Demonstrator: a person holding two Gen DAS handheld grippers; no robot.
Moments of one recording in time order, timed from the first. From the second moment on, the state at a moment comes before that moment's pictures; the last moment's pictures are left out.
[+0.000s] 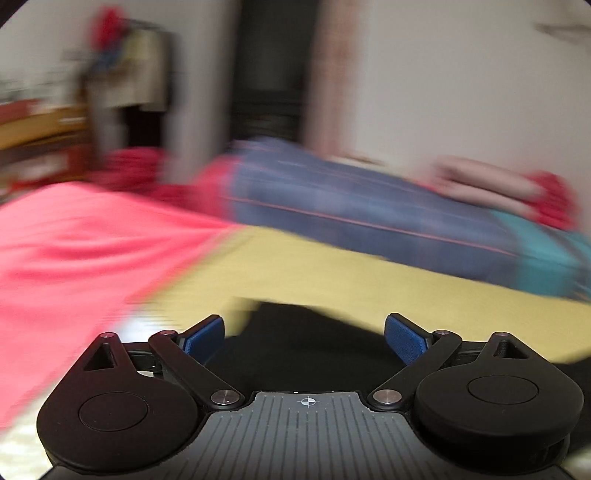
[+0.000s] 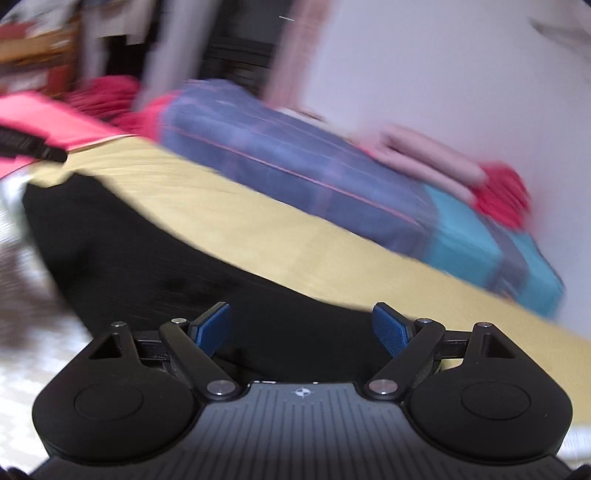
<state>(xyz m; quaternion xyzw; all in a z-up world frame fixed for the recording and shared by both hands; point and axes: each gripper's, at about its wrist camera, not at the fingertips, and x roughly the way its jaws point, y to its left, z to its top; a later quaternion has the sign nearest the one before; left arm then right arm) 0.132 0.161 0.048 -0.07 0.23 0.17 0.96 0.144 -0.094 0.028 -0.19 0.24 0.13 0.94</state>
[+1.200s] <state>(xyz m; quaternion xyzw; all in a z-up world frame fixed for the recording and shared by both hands) 0.131 0.051 0.035 -0.04 0.31 0.06 0.95 0.213 -0.016 0.115 0.00 0.30 0.27 0.91</state>
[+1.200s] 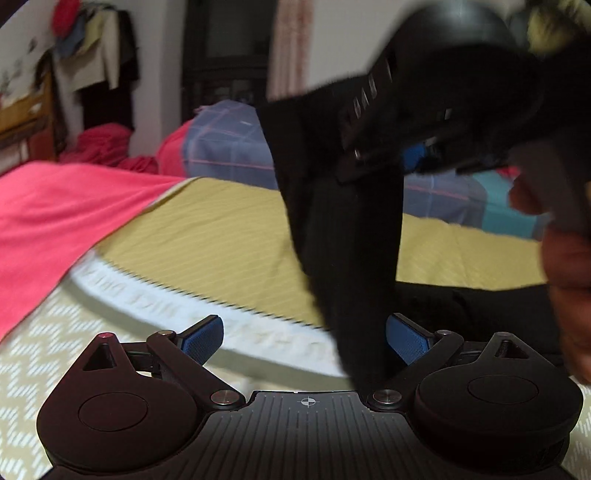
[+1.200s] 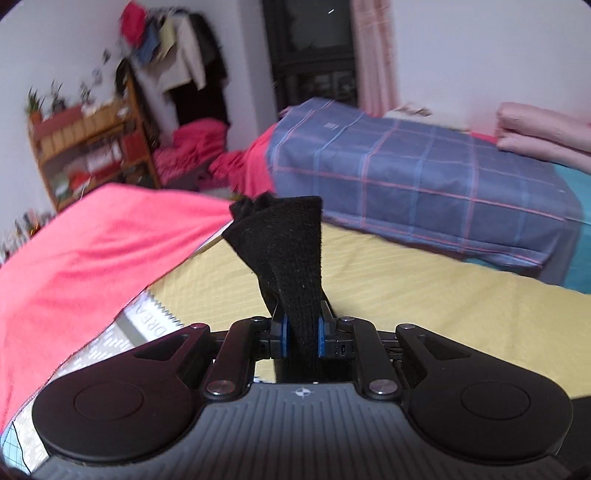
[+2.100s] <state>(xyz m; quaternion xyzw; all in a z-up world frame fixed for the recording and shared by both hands) 0.235 0.031 -0.005 -0.14 0.44 -0.19 0.87 0.227 -0.371 -0.001 0.33 0.42 0.09 0.84</state>
